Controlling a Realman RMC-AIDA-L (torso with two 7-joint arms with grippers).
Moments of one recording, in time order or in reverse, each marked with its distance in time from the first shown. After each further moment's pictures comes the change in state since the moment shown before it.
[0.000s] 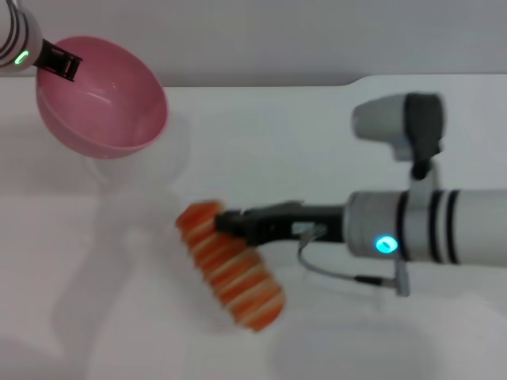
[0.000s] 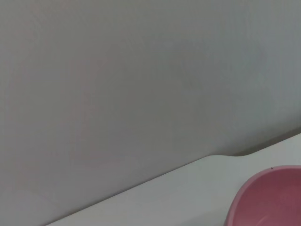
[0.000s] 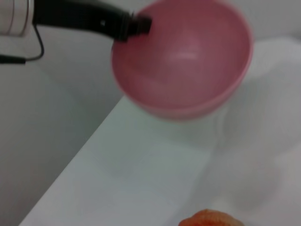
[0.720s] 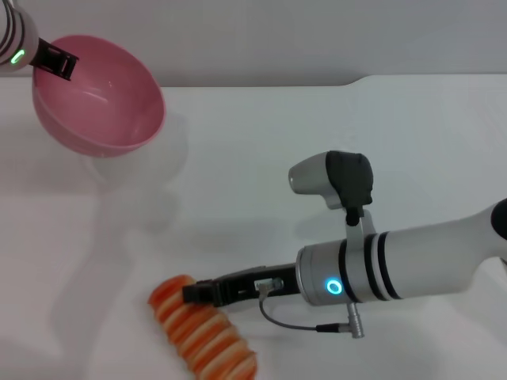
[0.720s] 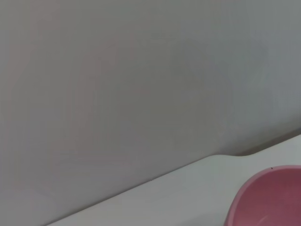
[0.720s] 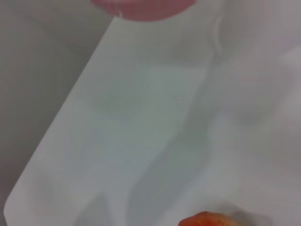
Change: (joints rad) left arm 0.004 0.001 -0.002 0.007 0.004 -0.003 0.000; right arm 0.273 0.011 -0.254 0.475 0.437 -0.074 -0.153
